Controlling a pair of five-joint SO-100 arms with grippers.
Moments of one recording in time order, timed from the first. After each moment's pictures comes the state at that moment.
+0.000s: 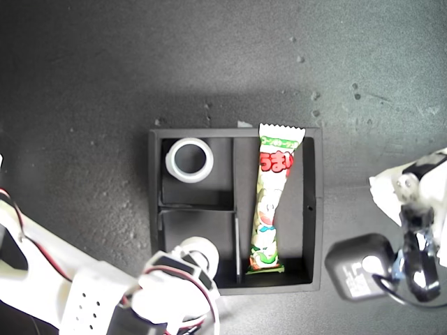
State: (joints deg) arm 0 22.1 48.3 21.0 104.0 -66.5; arm 1 -5.8 70.8 38.9 102.6 72.9
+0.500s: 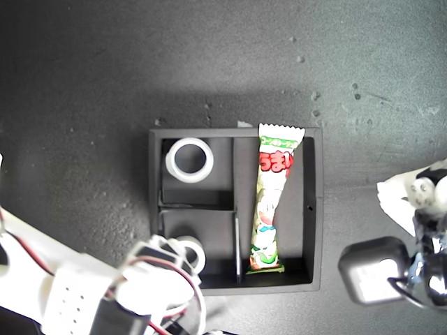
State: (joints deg) arm 0 18.5 68.6 43.9 104.0 -68.6; arm 1 -5.1 80.2 49.1 100.7 76.2
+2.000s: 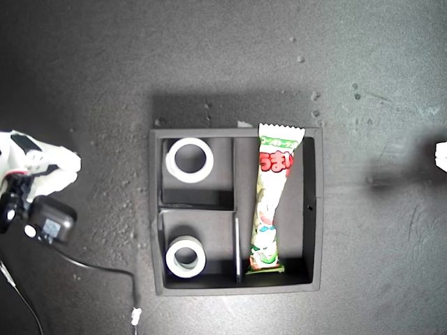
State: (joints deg) arm 0 5.4 181.6 170.4 63.1 -73.0; arm 1 2.8 183.4 175.3 65.6 79.5
